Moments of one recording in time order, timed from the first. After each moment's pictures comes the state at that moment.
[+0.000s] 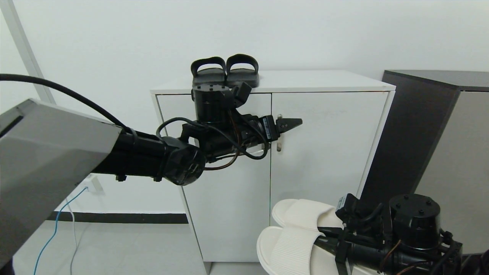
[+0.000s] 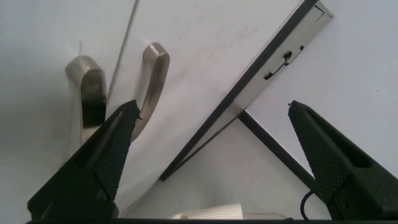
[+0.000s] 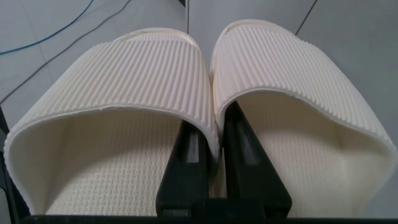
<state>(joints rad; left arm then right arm) -0.55 2.04 -1.38 -0.63 -0.38 -0.46 0.63 1.85 -0.31 -1.22 0.33 -0.16</state>
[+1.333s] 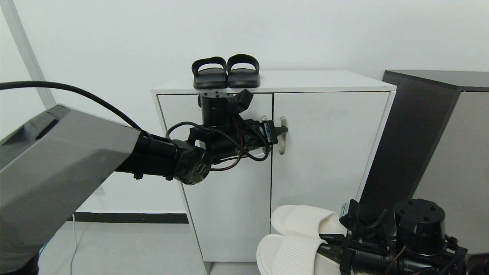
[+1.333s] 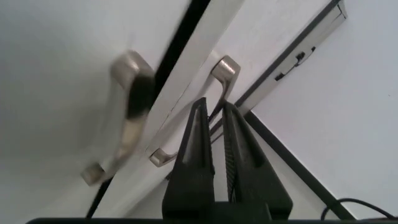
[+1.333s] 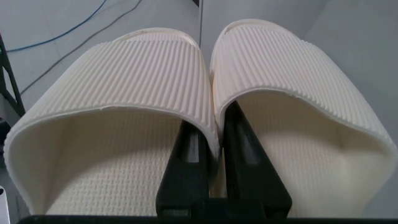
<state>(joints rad) -0.56 2.10 -1.41 -0.63 -0.38 -0.46 0.63 1.85 -0.26 -1.25 0.38 -0.15</state>
